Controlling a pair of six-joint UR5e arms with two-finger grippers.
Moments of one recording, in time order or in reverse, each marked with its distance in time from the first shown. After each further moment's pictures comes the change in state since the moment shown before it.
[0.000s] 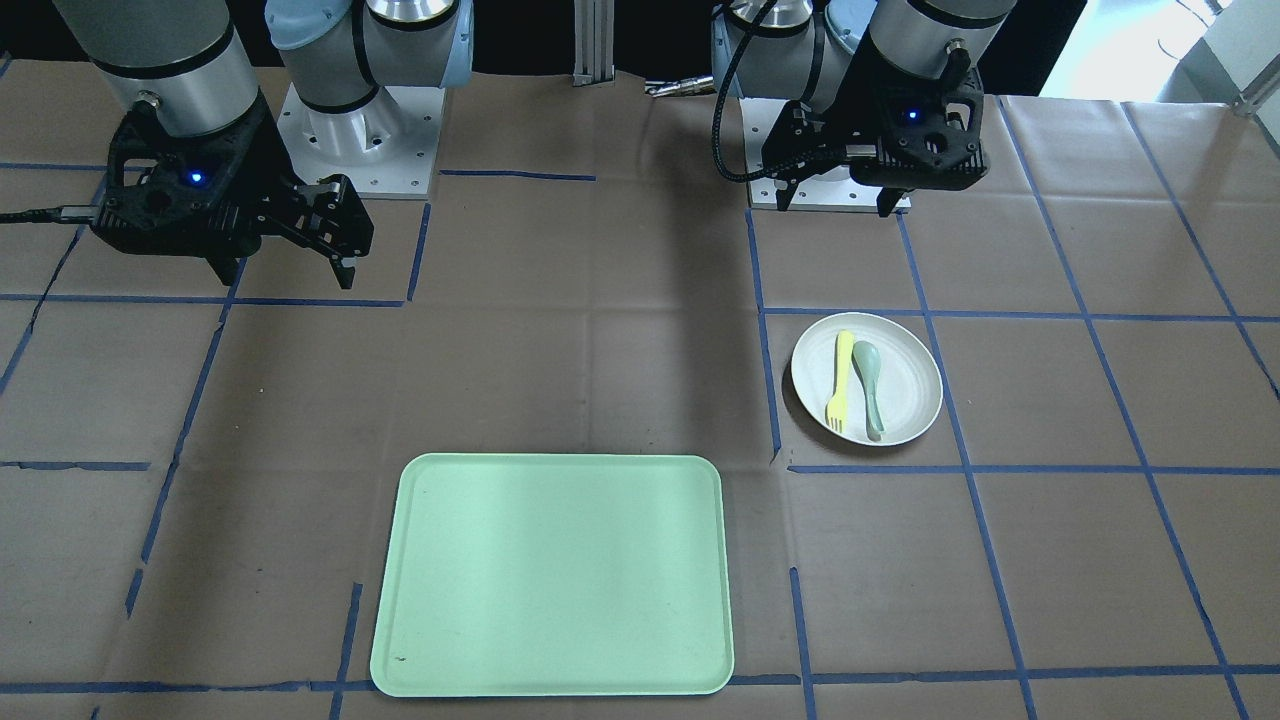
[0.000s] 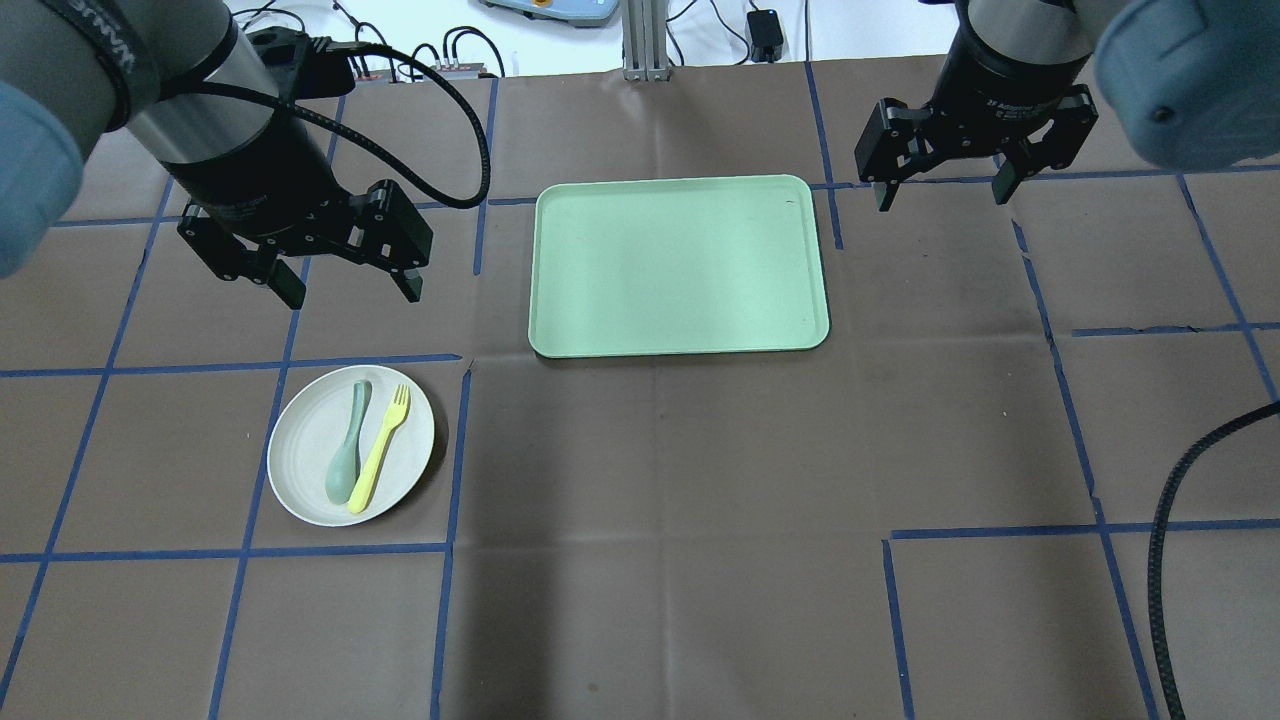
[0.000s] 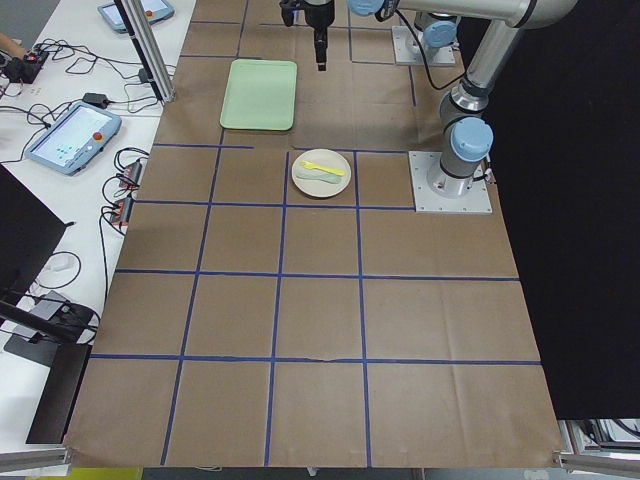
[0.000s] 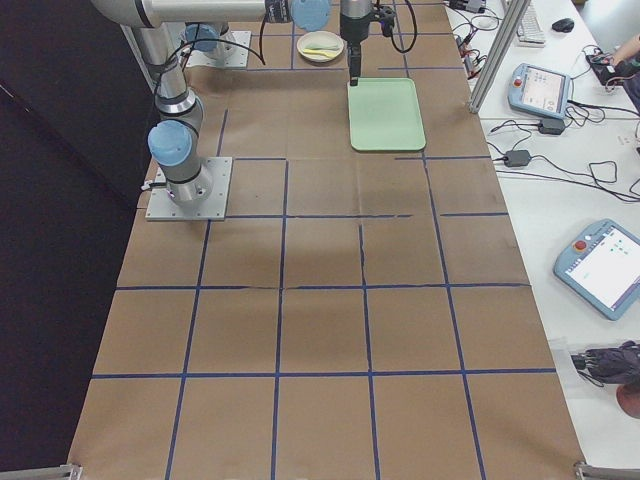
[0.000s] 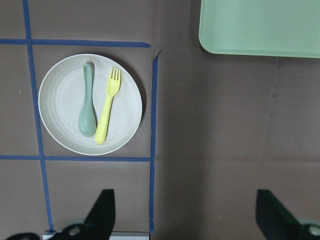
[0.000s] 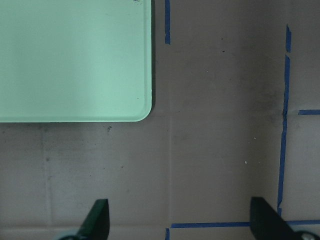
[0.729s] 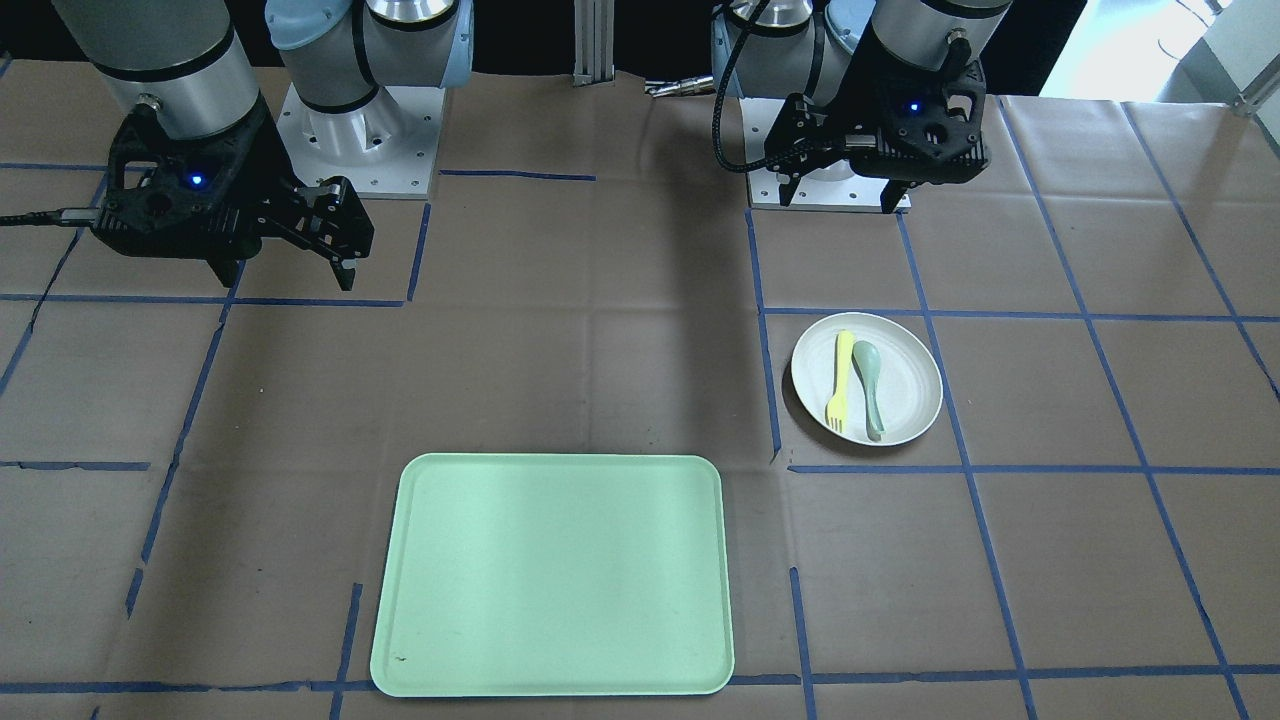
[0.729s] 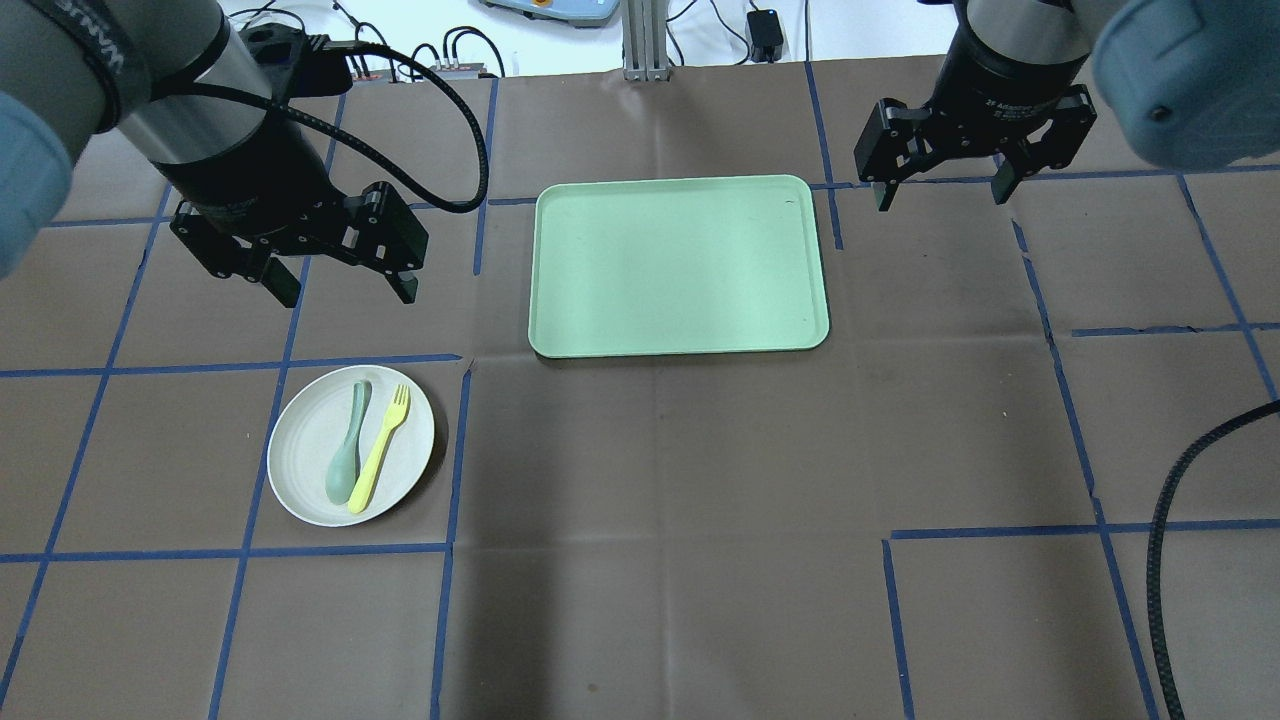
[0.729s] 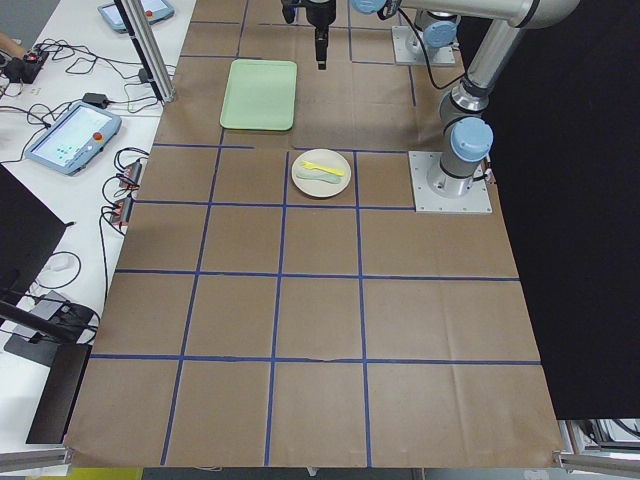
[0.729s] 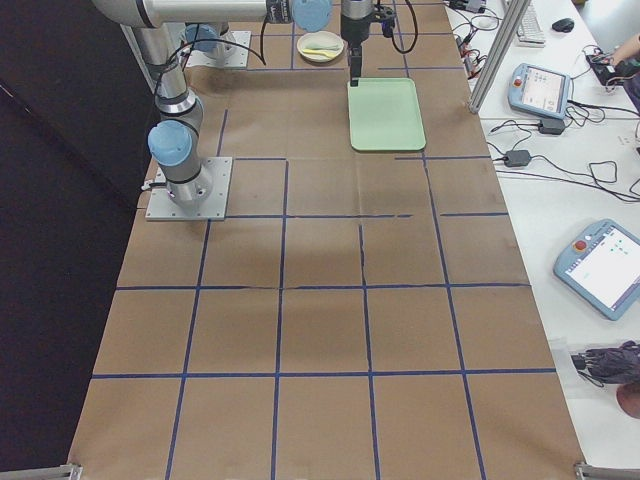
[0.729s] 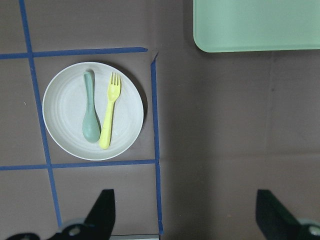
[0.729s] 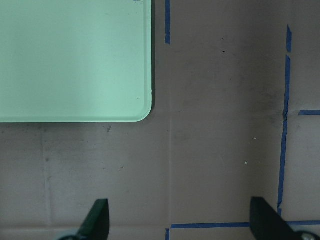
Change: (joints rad) left arm 0.001 0.007 -0.003 0.000 0.004 0.017; right arm 0.000 0.003 -0.001 -0.001 0.000 0.000
